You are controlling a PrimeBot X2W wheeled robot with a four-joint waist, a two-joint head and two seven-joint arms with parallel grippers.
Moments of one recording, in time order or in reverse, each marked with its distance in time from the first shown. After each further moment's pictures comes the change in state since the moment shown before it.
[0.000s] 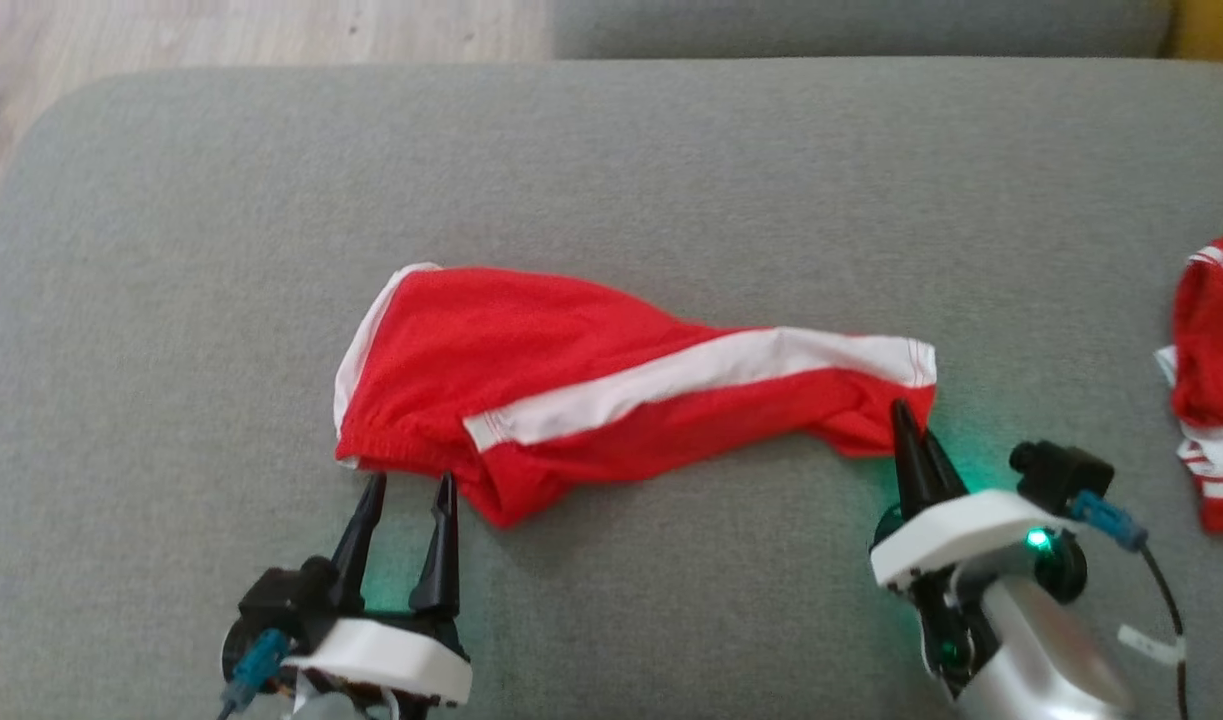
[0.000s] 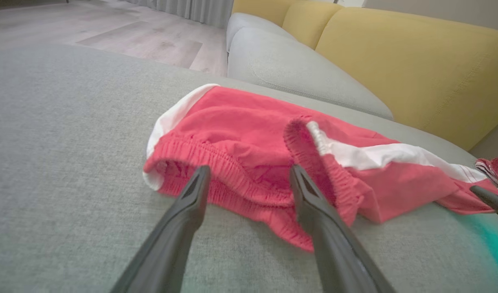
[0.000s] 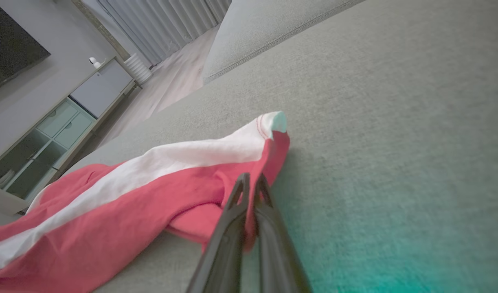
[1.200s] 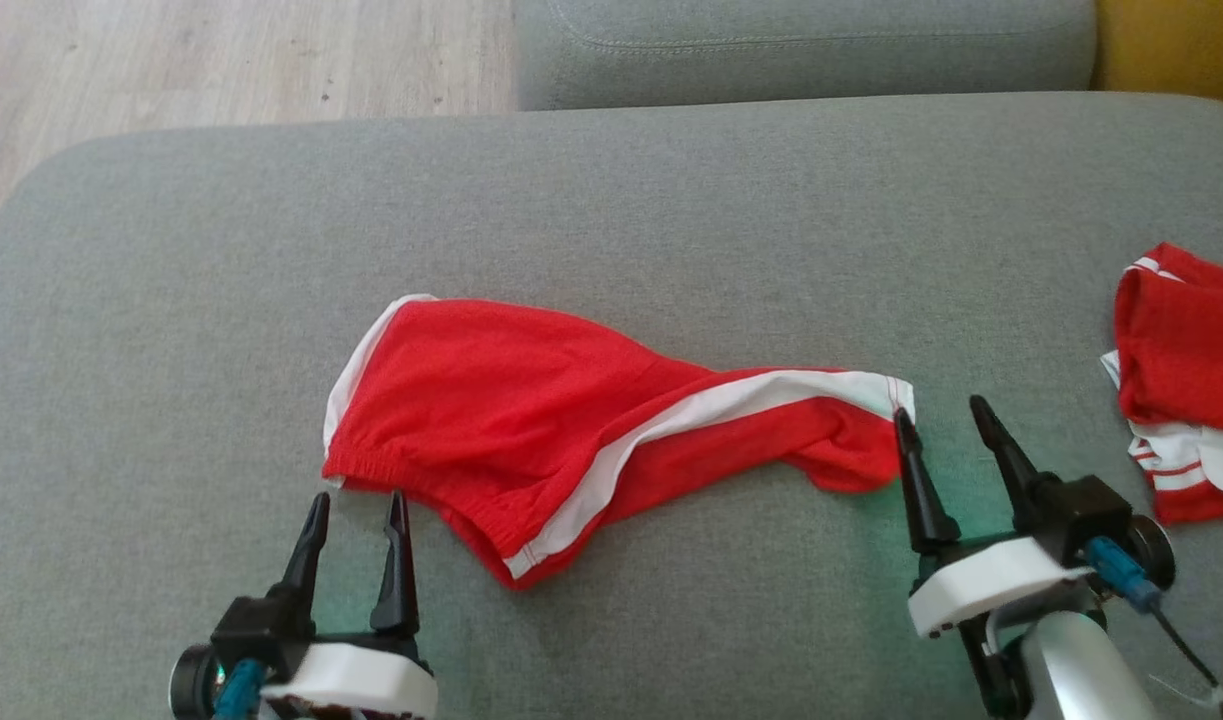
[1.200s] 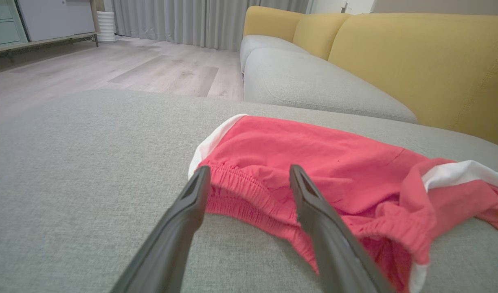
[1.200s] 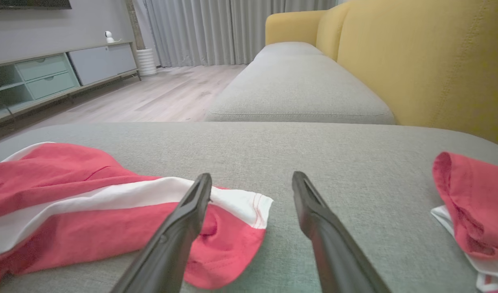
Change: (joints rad) left arm 0.068 0.001 0.088 -0.063 0.116 0.085 0.000; right arm 0.192 0.006 -0.165 -0.339 -0.541 0.000 0.001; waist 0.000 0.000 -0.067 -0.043
